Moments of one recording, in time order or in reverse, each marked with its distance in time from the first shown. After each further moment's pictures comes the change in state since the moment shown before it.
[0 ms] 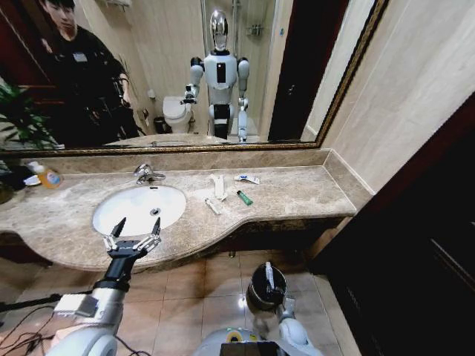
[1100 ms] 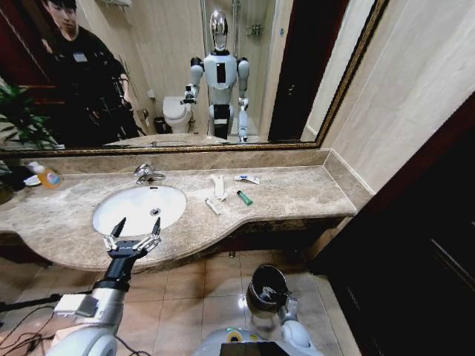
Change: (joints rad) left arm 0.000 0.000 0.000 0.000 0.000 0.000 0.000; right arm -0.020 -0.016 -0.009 -0.004 0.013 0.045 0.021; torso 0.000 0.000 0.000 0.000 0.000
